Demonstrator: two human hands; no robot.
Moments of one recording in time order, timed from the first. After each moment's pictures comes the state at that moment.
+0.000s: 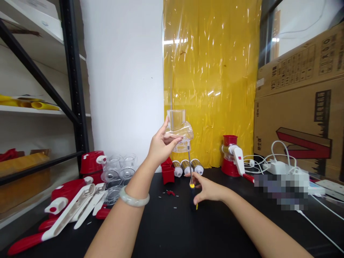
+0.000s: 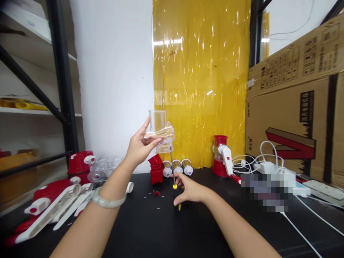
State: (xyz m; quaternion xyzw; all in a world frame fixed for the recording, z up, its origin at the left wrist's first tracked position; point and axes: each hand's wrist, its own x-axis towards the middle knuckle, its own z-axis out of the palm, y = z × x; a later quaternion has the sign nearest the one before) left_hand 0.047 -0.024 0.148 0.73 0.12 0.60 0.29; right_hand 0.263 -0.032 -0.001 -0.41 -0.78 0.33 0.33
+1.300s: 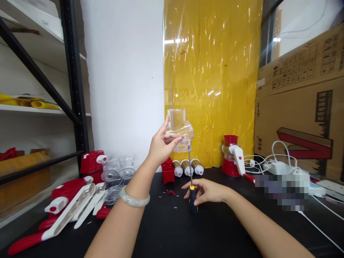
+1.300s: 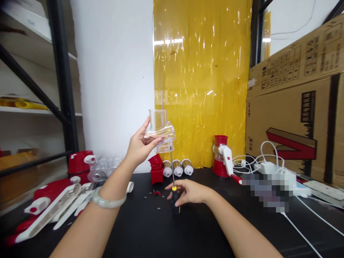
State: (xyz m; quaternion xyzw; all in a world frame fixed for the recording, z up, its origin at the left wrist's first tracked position) left_hand 0.048 -0.027 0.147 0.73 0.11 0.61 0.30; right_hand 0.260 -0.039 0.004 -0.33 -0.78 0.47 0.25
